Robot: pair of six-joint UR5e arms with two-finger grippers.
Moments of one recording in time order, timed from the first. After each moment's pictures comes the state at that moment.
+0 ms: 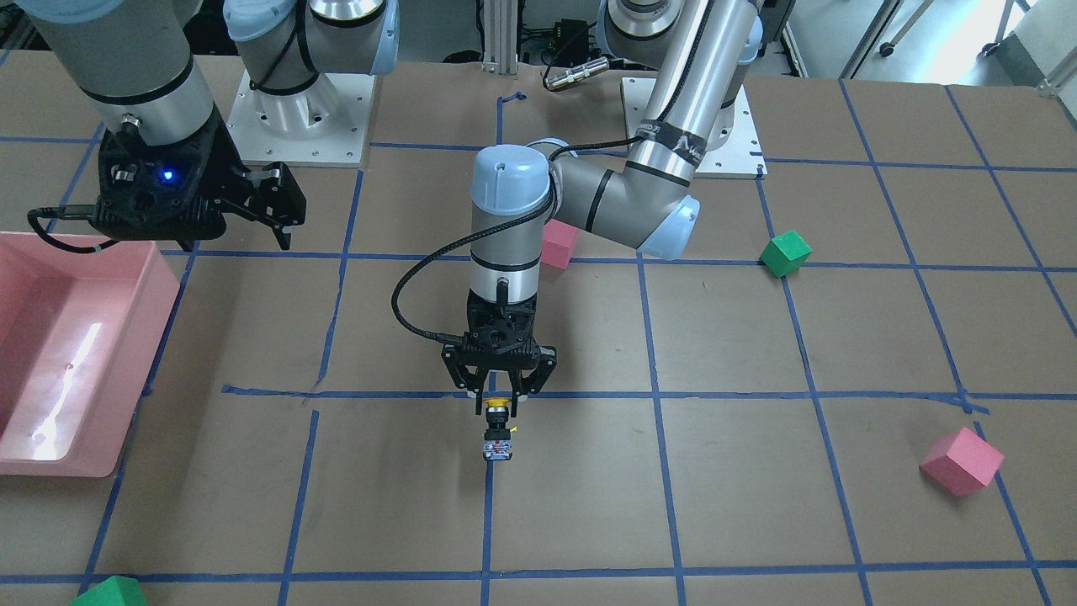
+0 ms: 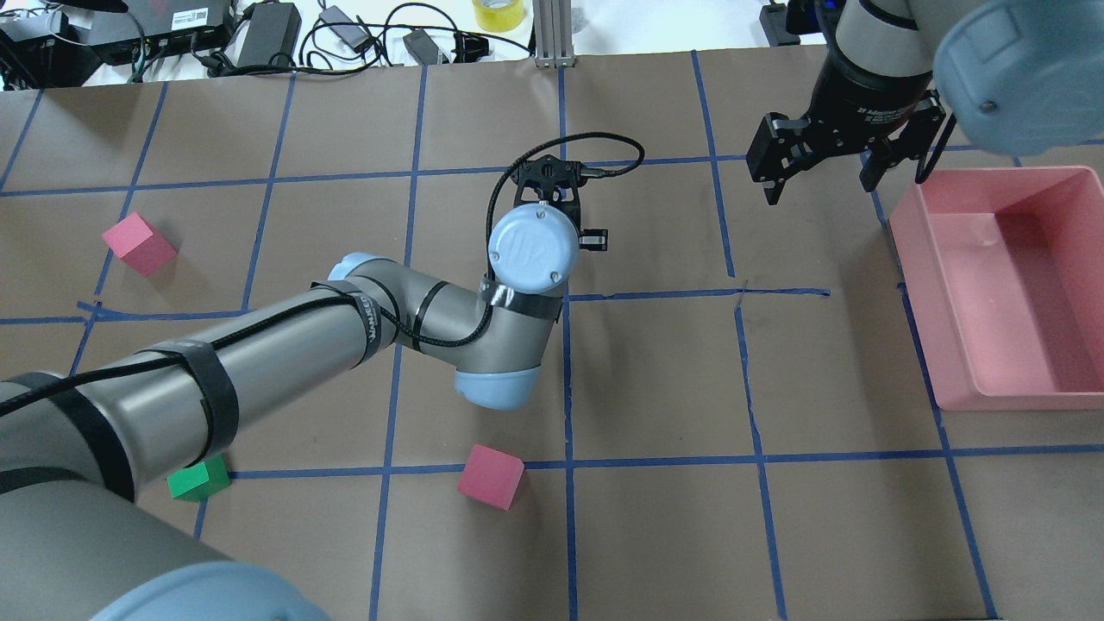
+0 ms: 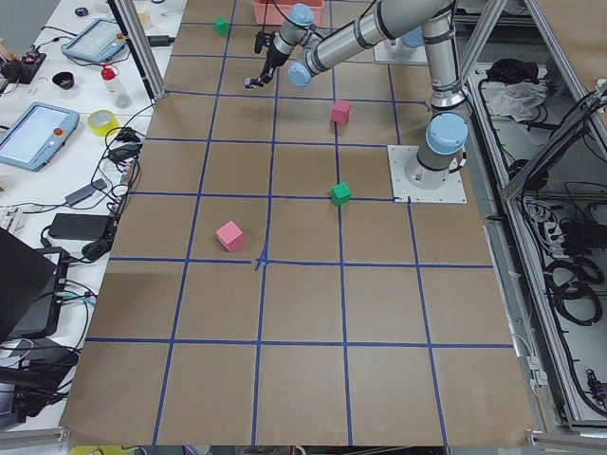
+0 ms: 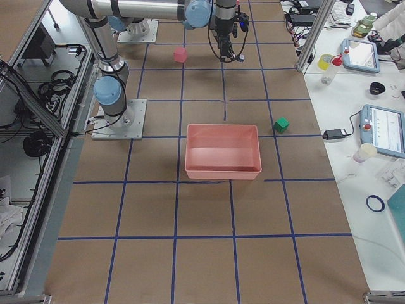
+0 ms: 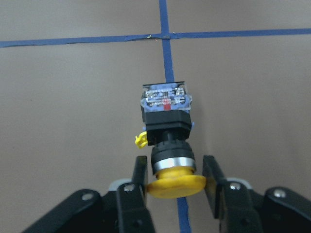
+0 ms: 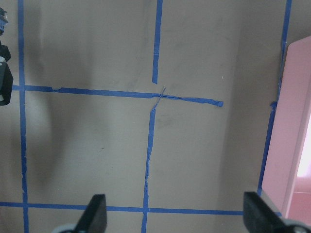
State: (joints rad) left arm -1.98 -2.05 -1.79 -0.45 1.69 -0.33; right arm 1.57 -1.52 1.57 -1.62 -1.62 -0.08
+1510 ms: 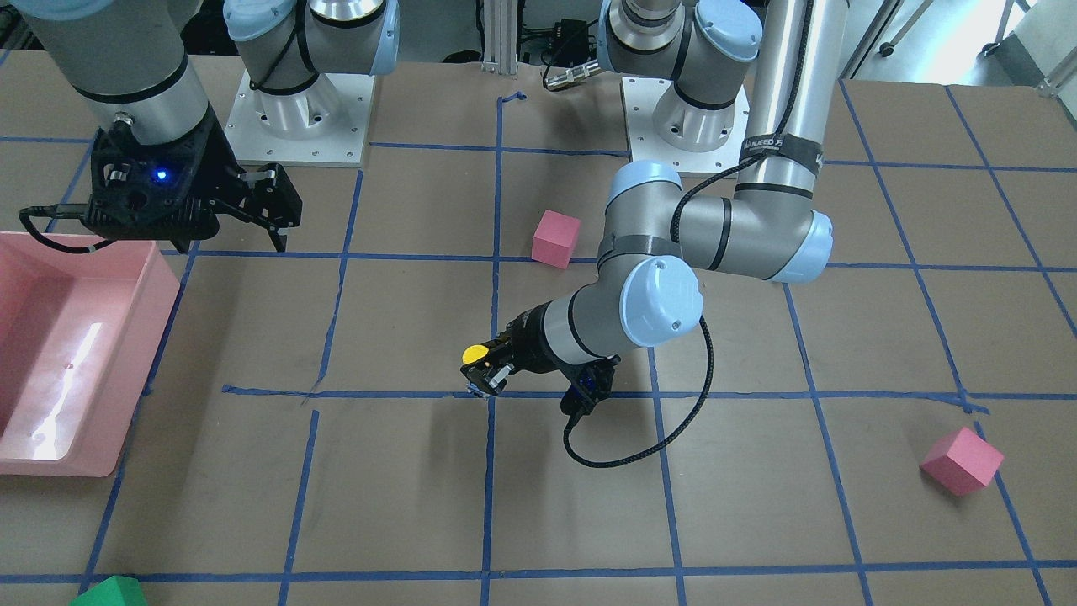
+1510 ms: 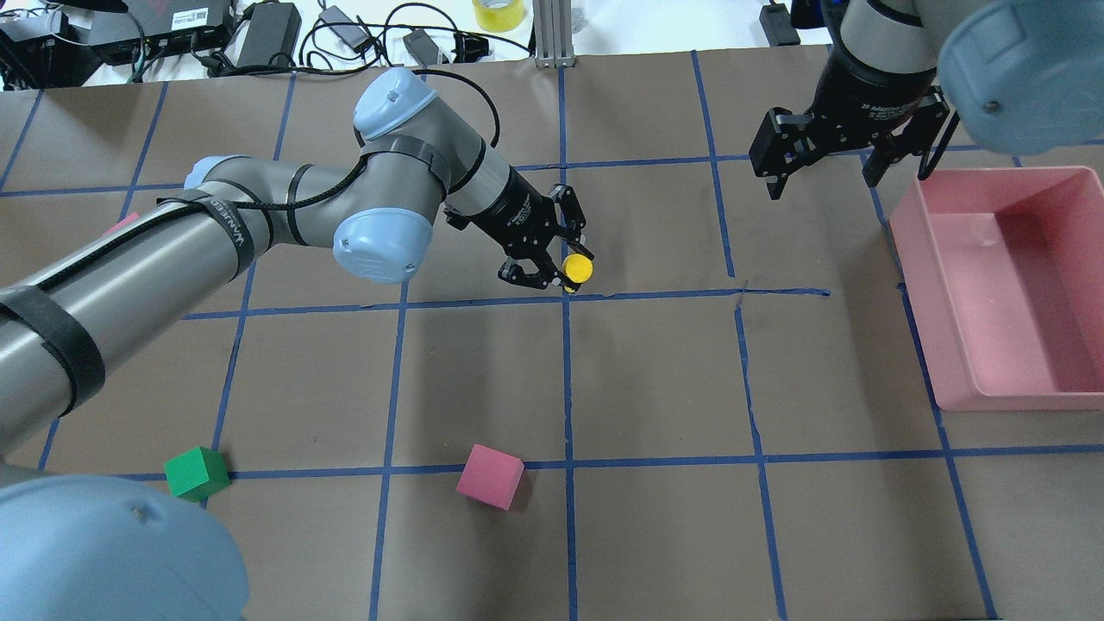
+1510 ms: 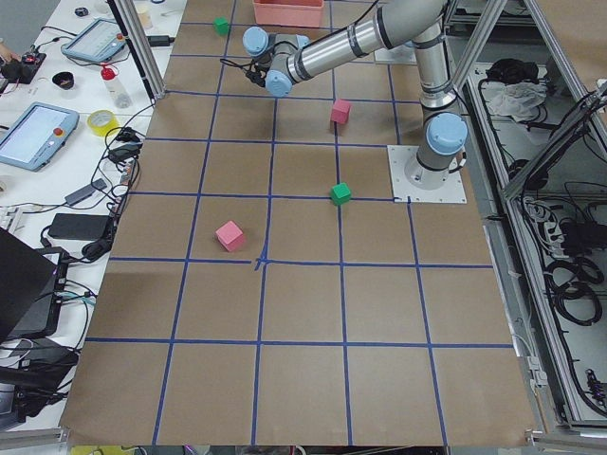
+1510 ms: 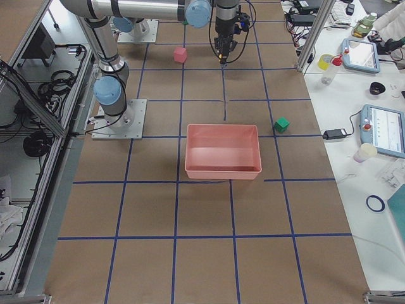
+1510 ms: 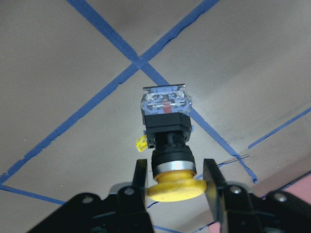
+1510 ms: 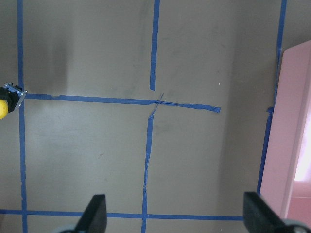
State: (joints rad) left arm -1.73 -2.06 -1.69 -1.06 0.92 -1.11; right arm 1.56 -1.52 1.57 -1.63 -1.62 -0.08
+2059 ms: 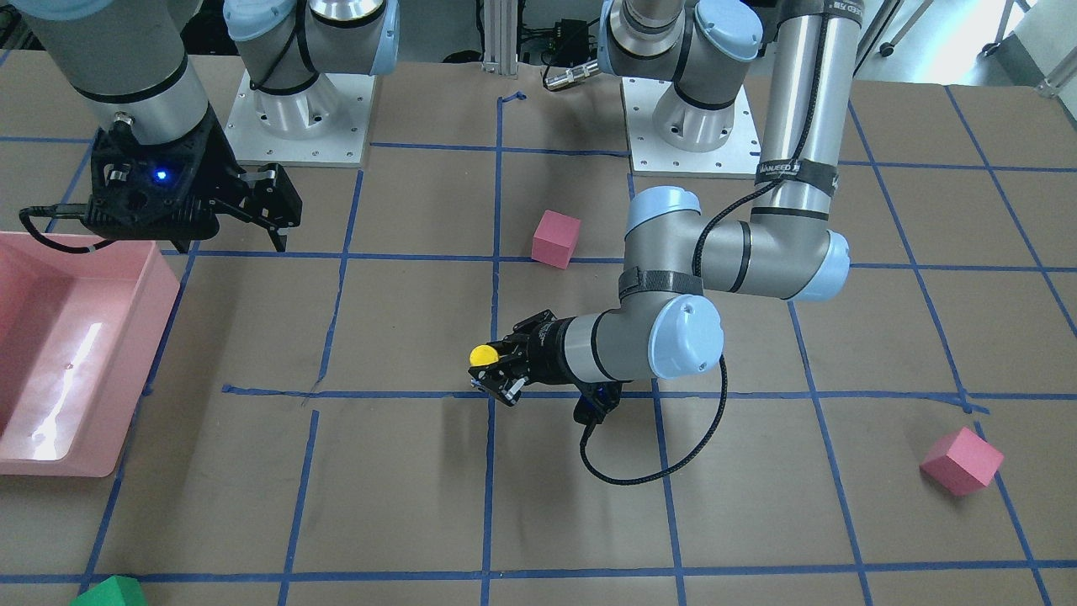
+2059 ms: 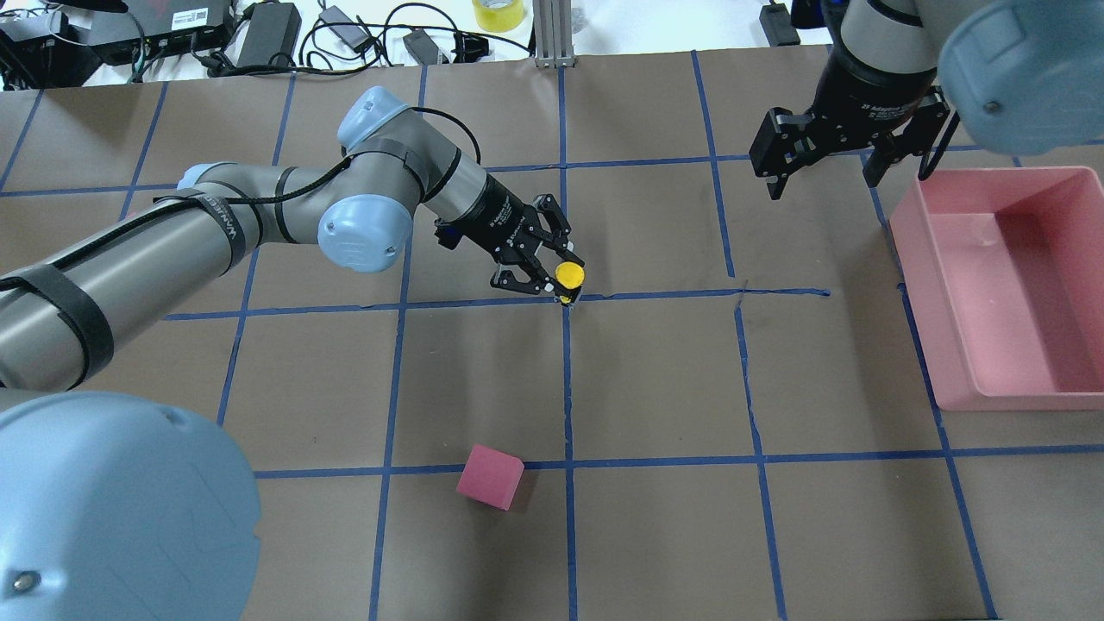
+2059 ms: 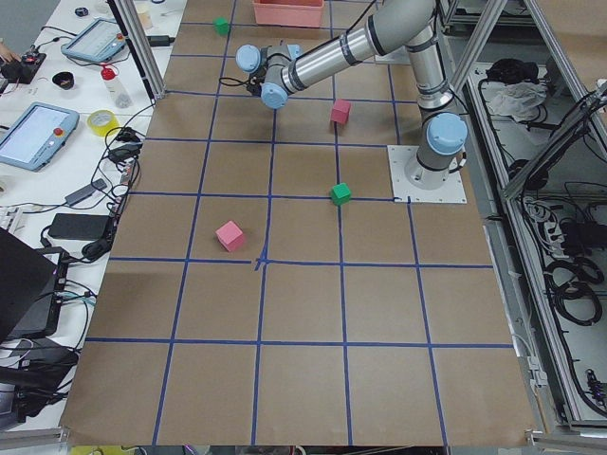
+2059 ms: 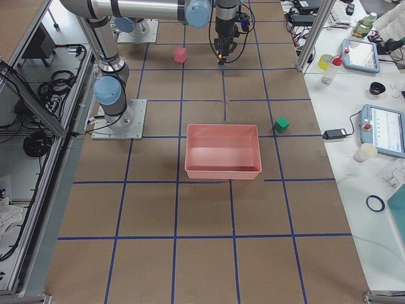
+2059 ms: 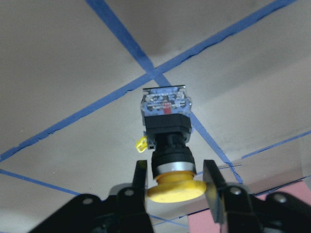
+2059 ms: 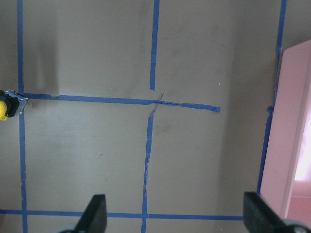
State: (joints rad) left arm -1.69 -2.10 -1.68 -1.15 0.83 -1.09; right arm 1.56 -1.52 1.57 -1.63 -1.62 -0.08
